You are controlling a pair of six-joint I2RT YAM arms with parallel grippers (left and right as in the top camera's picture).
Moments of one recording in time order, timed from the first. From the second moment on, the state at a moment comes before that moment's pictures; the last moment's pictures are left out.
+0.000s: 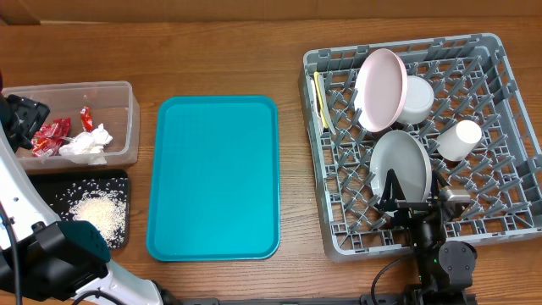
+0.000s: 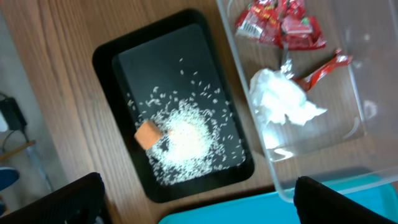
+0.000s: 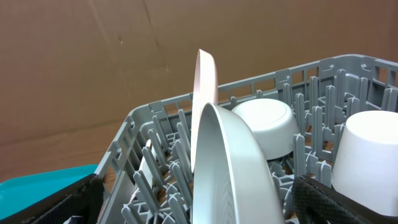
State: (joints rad) left arm 0.54 1.85 2.11 -1.65 -0.26 -0.73; right arm 0.03 0.01 0.02 -0.04 -0.03 0.25
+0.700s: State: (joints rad) left arm 0.06 1.42 1.75 -1.11 -0.03 -0.33; right arm 0.03 0.01 0.02 -0.04 -0.03 0.25
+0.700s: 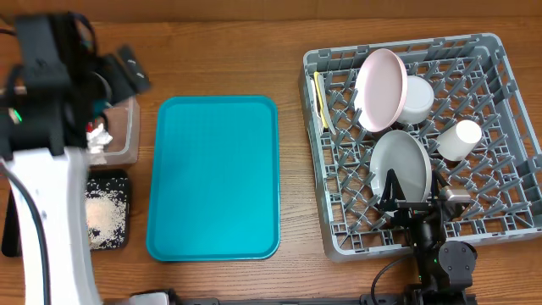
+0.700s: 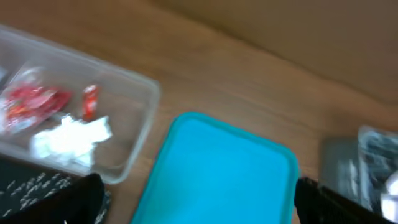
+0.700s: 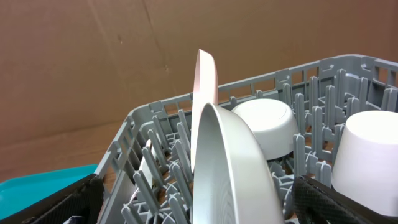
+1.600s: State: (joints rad) left arm 0.01 0.22 0.22 0.00 0.08 -0.09; right arm 0.03 0.01 0.02 -0.04 -0.03 0.25
